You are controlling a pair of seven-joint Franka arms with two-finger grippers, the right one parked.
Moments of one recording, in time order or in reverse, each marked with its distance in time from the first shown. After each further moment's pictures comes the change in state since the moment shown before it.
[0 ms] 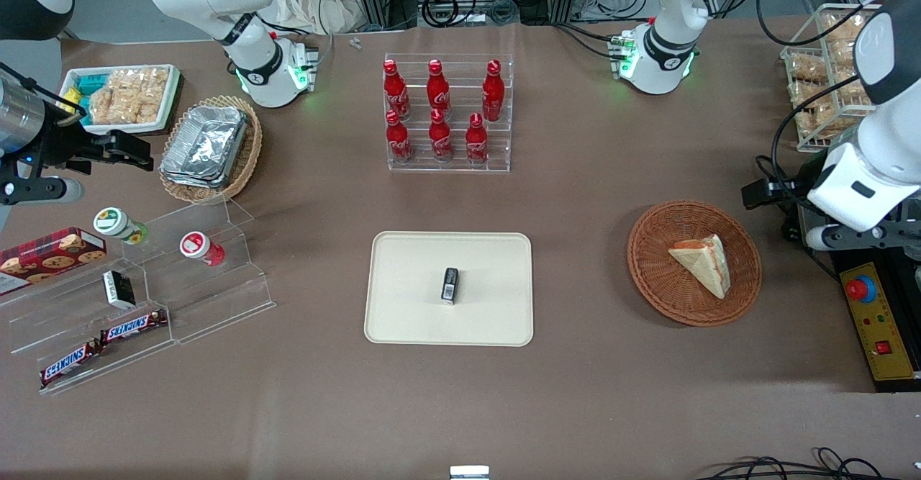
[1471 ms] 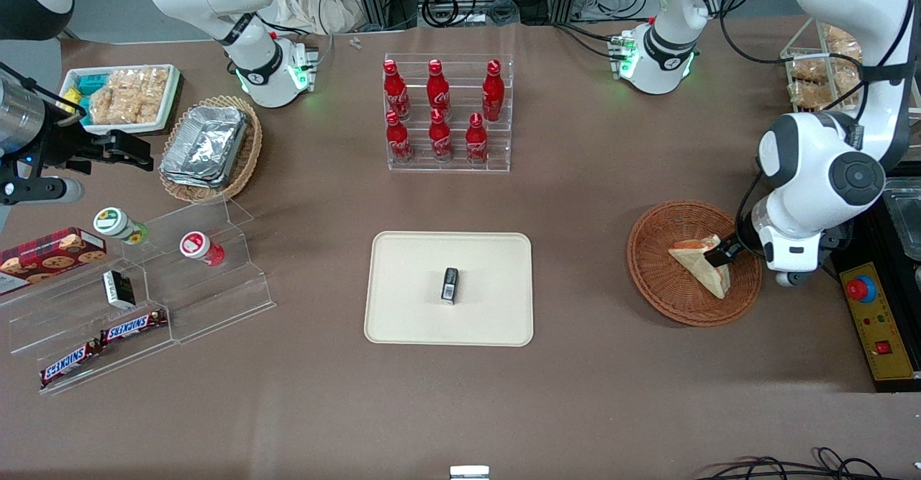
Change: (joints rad) arm 0.053 0.075 0.041 -0.575 0.001 0.705 -0.559
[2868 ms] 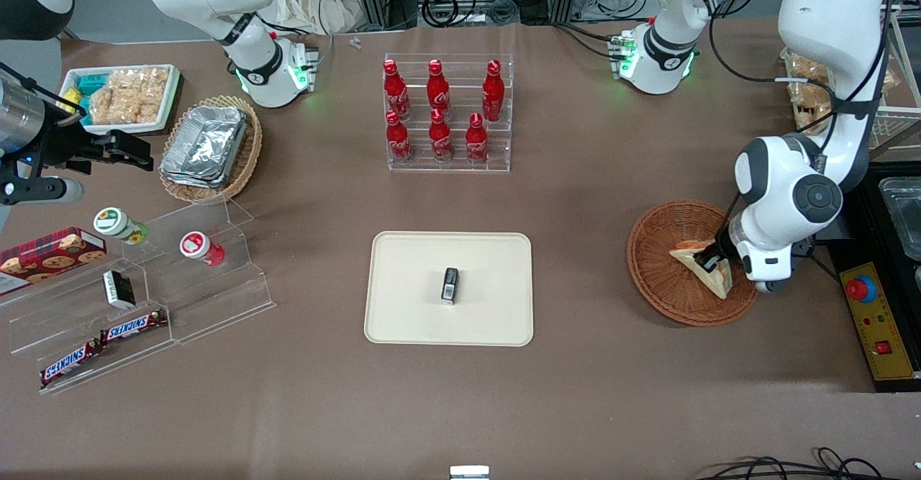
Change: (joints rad) arm -0.004 0.096 -0.002 -0.023 0.000 0.126 -0.091
